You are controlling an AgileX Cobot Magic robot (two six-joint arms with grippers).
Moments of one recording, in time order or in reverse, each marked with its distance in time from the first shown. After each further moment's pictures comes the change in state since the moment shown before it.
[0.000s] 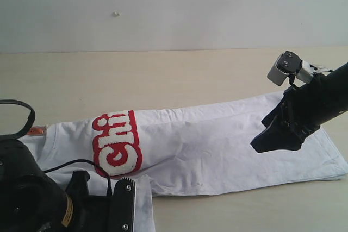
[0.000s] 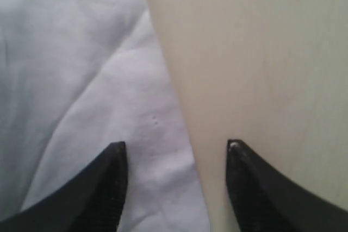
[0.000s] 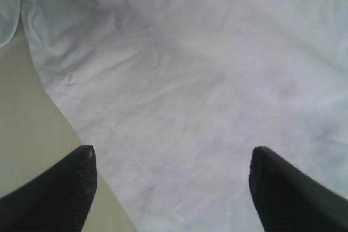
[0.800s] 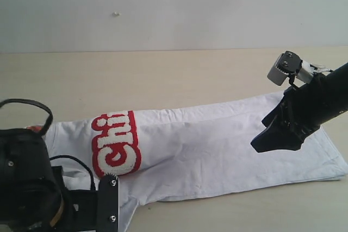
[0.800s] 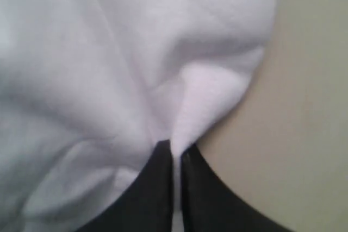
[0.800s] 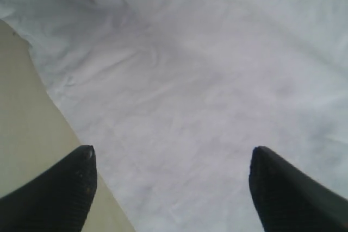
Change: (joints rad) left arm -0.002 0.028 -0.043 0.259 0.227 -0.329; right arm 0.000 0.000 0.000 0.002 0.000 0.000
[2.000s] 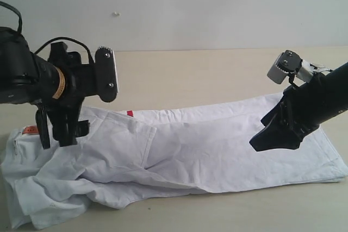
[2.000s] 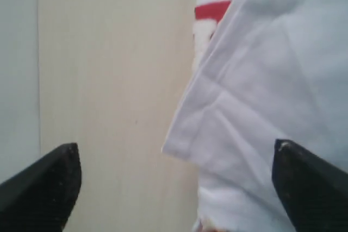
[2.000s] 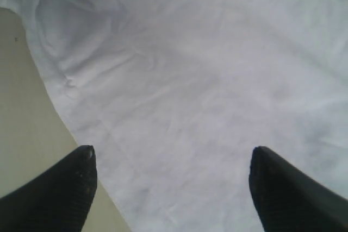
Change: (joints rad) left arm 0.328 -0.006 -0.291 0.544 -0.248 -0.138; right arm 0.000 0.000 0.000 0.014 0.002 0.000
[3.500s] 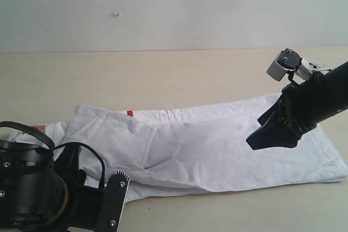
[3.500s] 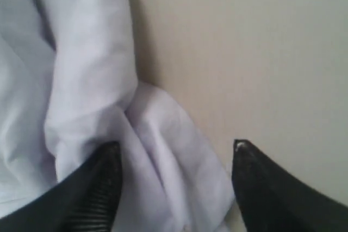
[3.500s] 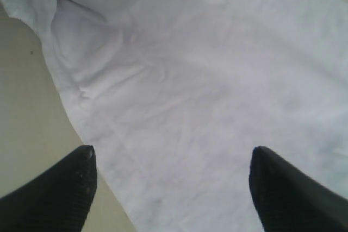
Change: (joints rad) left arm -0.386 -0.020 0.302 -0.134 0.220 0.022; right arm 0.000 0.000 0.000 0.037 0.025 -0.004
